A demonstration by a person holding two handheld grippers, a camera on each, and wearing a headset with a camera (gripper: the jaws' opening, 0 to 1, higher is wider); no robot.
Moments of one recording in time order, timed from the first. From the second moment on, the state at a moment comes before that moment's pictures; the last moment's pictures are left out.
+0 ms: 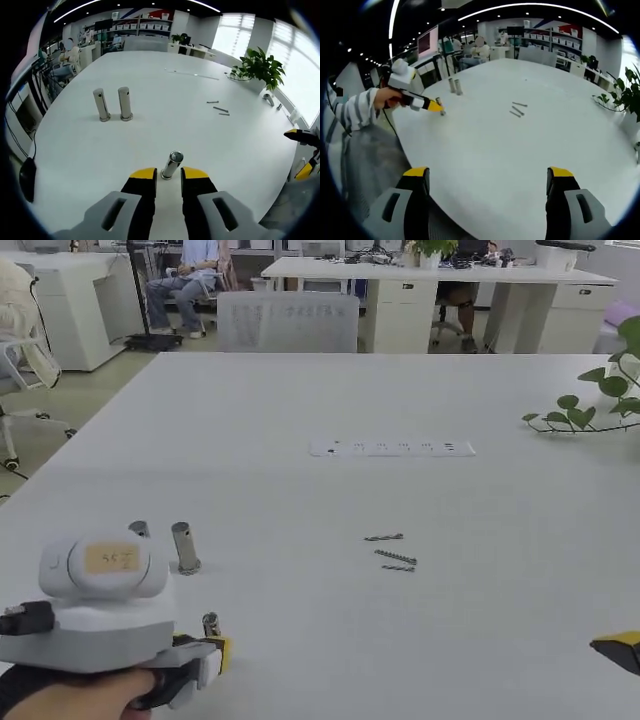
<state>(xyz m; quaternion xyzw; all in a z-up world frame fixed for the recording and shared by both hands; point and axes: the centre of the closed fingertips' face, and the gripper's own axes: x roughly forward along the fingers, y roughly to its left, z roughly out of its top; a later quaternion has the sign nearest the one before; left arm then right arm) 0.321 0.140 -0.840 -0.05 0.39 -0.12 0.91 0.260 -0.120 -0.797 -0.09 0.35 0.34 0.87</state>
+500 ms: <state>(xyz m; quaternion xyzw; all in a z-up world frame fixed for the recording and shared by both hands) 0.310 0.170 -0.815 -0.04 0.36 -0.14 0.92 0.262 -0.122 -0.796 -0.08 0.35 0.33 0.87</state>
